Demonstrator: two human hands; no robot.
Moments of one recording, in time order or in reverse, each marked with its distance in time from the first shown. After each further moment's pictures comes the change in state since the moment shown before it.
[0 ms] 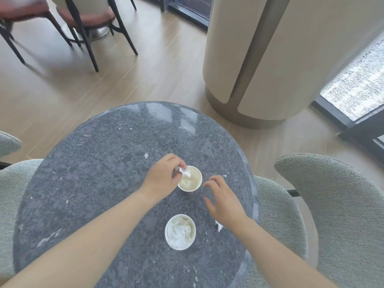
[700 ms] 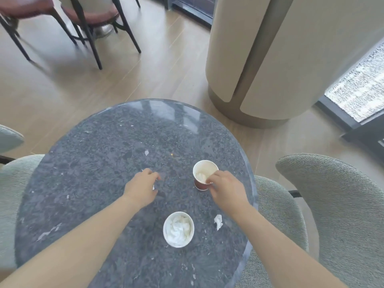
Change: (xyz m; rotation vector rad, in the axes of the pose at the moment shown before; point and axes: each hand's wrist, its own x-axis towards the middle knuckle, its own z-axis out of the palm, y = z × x) left_hand -0.030 -0.059 0.001 0.456 -0.362 -0.363; right_hand 0.020 0.000 -0.021 -0.181 -0.021 0.080
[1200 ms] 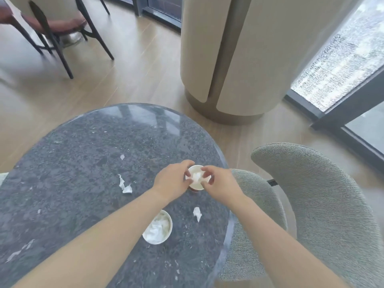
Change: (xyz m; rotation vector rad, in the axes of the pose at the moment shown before) left_hand -0.006 0.142 -0.016 -0.271 0.065 0.306; right_hand -0.024 0.026 -0.038 0.319 -0.063 0.237
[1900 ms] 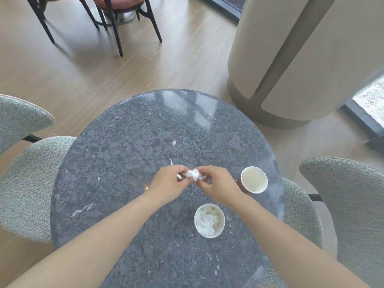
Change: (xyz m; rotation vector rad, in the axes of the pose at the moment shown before) left_hand -0.077 -0.118 -0.049 -0.277 0.161 -0.218; right_hand 0.027 -0.104 0.090 0.101 -0.176 -0.333
